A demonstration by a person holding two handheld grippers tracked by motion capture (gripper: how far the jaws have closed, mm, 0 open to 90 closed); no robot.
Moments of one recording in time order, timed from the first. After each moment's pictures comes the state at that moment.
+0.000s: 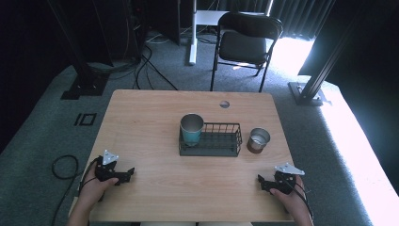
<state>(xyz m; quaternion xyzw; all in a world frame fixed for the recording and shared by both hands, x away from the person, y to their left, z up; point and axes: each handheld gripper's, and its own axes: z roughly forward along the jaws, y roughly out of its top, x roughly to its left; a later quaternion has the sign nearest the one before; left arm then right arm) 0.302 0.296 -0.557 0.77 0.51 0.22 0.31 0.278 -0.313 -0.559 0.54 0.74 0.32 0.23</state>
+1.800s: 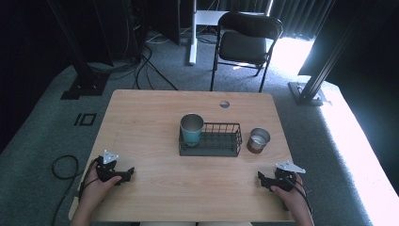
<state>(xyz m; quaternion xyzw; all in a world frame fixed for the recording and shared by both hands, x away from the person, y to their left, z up) 0.303 0.295 -0.557 0.76 0.53 0.22 0.30 0.285 -0.314 -0.558 0.55 0.73 0.34 0.23</state>
